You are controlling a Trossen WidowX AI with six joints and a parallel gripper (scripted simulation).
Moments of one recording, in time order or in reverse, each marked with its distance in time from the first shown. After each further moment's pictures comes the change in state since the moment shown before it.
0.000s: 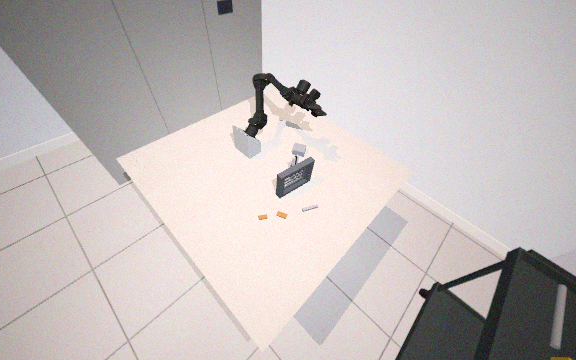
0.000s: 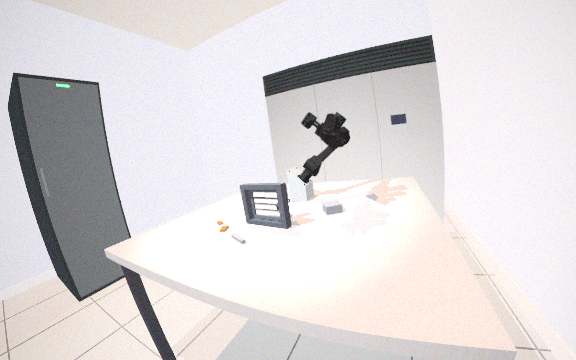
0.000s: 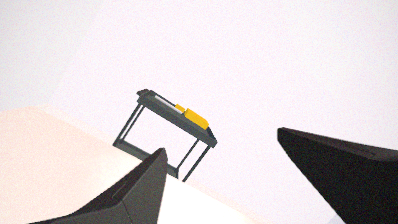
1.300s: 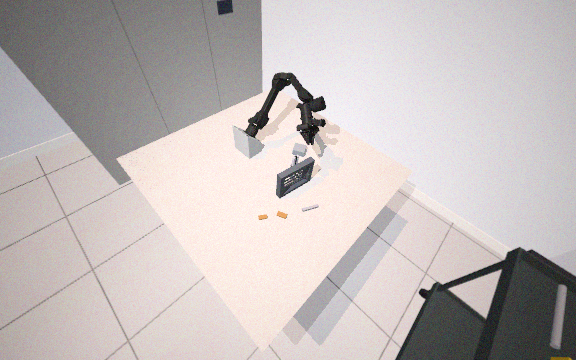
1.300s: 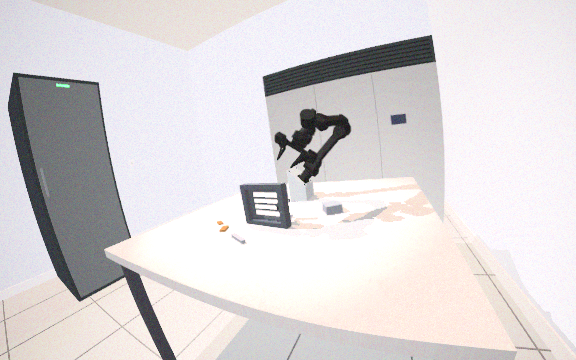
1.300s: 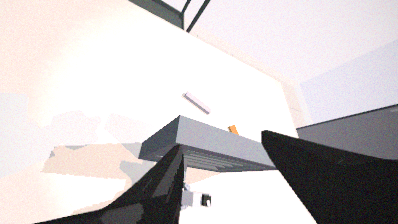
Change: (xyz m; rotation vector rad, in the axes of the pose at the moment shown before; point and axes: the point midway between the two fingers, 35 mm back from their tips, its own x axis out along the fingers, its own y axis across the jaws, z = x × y) arm 0.050 -0.013 -0.151 0.044 0.908 0.229
